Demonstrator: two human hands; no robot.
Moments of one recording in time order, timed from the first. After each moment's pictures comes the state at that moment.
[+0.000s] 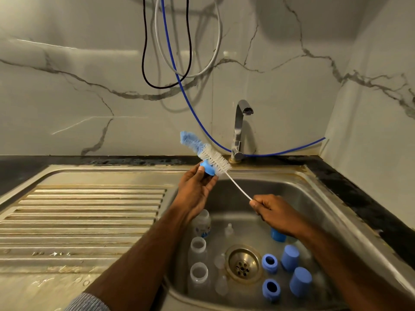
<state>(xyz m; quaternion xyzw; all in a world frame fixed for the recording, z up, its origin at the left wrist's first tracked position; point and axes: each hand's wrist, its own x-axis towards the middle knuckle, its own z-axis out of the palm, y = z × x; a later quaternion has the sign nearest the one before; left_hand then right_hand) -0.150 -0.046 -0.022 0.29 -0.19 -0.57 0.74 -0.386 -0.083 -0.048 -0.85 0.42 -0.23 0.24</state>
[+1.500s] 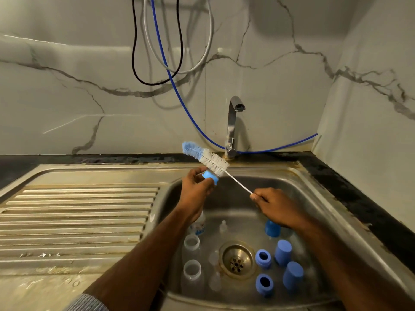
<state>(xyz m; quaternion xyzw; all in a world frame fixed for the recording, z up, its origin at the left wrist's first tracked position) -0.170 -0.051 -0.045 0.48 -0.34 -0.44 0.68 -0.399 -0.097 -0.047 -0.84 0.47 -0.22 0.17</state>
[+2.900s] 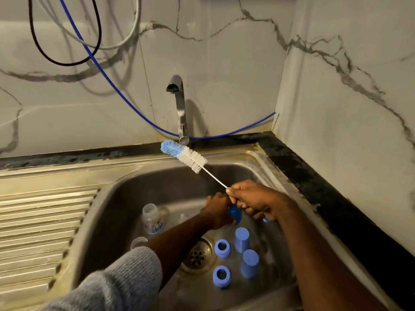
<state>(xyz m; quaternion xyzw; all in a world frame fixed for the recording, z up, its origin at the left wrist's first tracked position) -0.309 -0.144 -0.153 0.58 -0.79 -0.15 0.11 -0.457 -0.107 -0.035 -0.65 0.55 -0.15 0.51</state>
